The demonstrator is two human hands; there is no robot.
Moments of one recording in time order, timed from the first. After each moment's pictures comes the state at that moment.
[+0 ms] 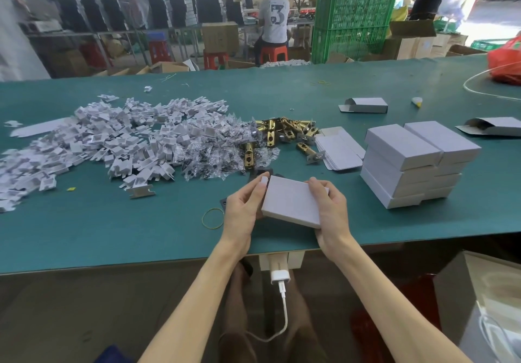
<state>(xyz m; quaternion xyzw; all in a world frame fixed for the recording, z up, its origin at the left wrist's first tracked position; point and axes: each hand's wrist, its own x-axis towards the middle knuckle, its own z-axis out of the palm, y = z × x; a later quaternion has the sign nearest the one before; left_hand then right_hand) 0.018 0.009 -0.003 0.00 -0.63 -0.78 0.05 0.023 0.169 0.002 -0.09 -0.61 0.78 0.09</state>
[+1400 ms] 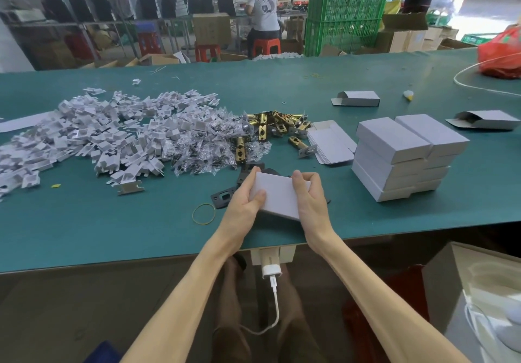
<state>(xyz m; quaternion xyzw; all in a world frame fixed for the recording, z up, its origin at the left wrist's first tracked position) 0.015 0.010 -0.008 -0.08 -0.73 -0.68 0.00 0.017 0.160 -0.006 -0.04 -0.71 0.69 0.12</state>
